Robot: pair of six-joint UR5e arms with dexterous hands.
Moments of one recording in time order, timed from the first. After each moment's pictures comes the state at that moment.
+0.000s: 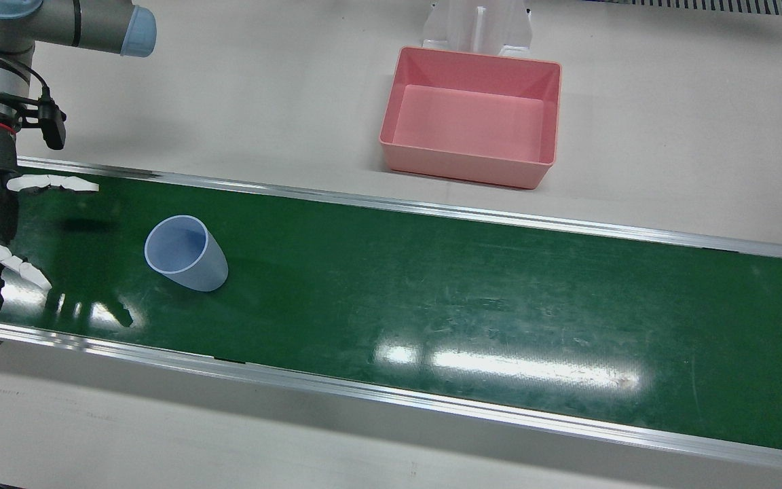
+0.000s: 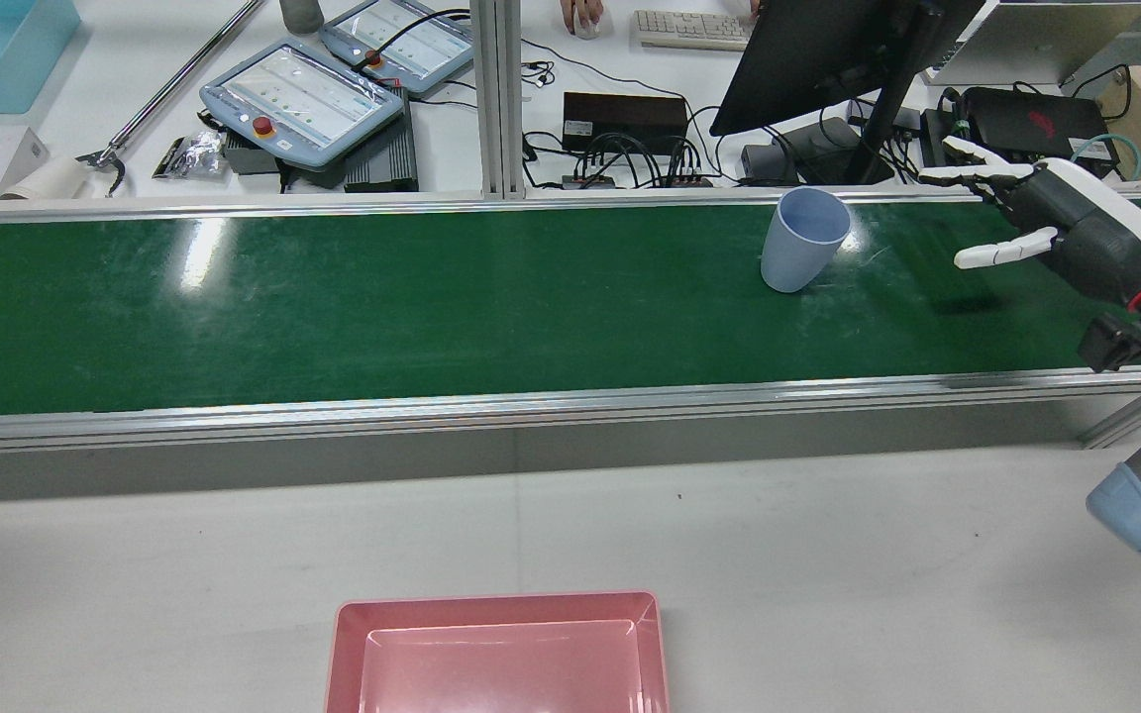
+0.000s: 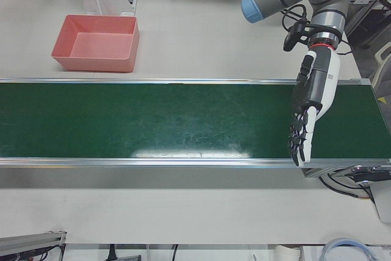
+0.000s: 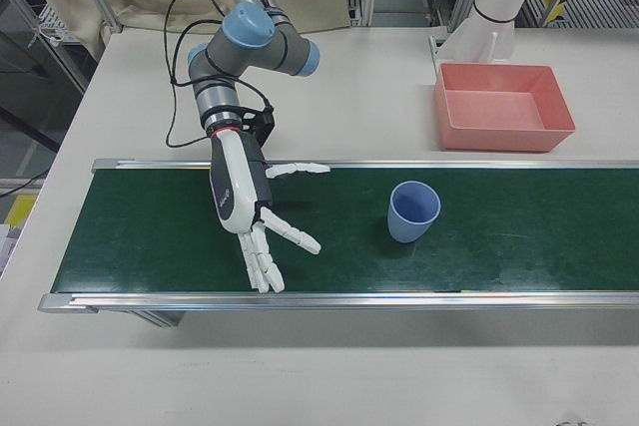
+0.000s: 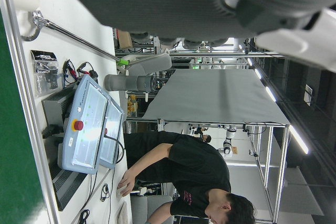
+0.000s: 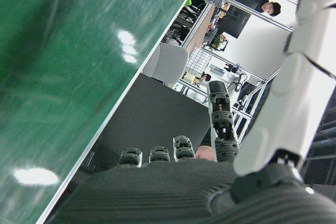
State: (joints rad) left arm -1.45 -1.68 -1.80 0.24 1.79 0.00; right arm 1.11 -1.52 1.80 -3.25 -1.39 -0.54
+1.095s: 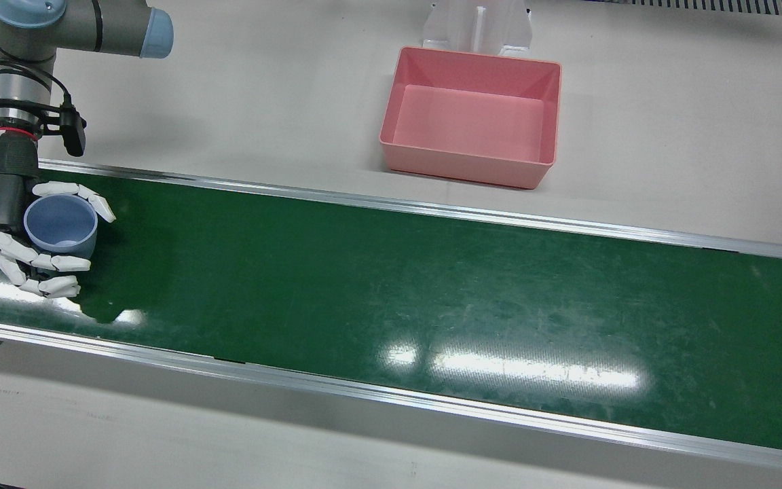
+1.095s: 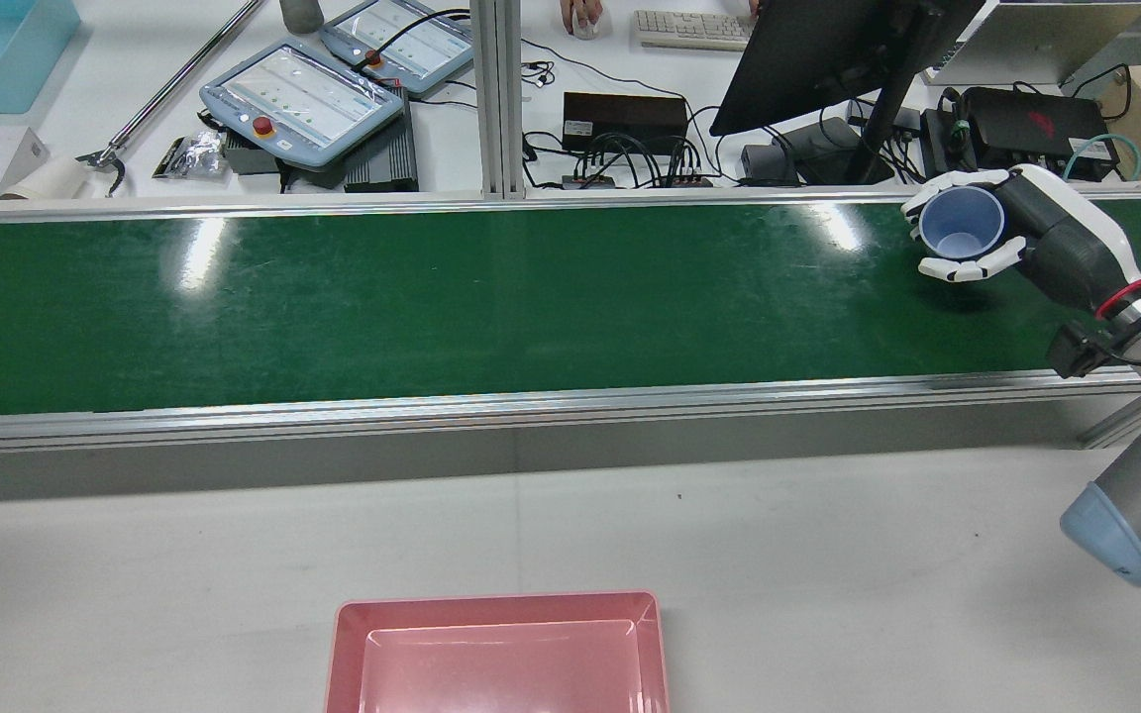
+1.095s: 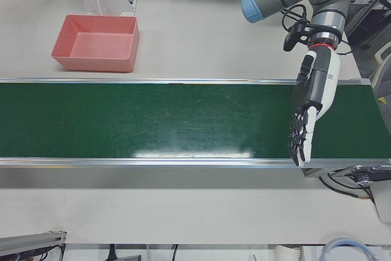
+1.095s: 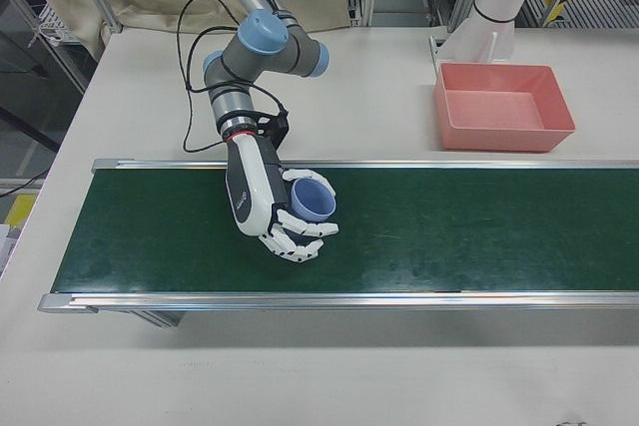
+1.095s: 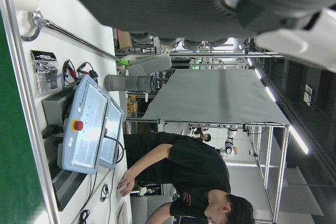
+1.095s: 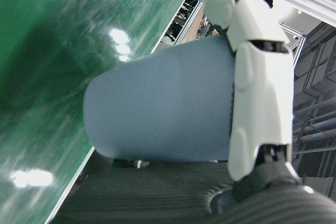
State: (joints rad) left arm -1.45 -1.68 -1.80 0.24 1.79 0.00; right arm 1.04 -1.51 1.80 -3.25 -1.31 -0.53
